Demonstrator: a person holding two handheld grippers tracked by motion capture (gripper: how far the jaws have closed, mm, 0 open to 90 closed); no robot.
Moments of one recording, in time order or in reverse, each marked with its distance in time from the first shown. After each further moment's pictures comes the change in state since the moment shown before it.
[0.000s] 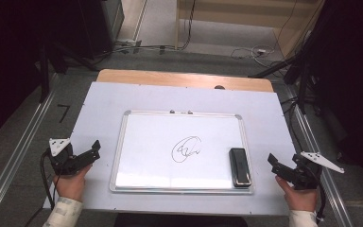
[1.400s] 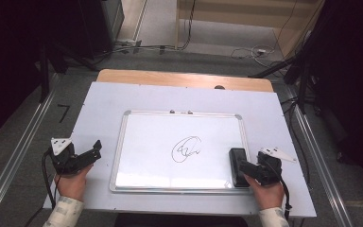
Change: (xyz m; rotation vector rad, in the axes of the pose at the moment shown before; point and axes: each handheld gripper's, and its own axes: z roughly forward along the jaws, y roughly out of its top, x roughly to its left) left arm -0.002 0.000 0.002 0.003 -0.006 0.008; right arm 0.081 -0.013 0.040 0.097 0.038 -0.092
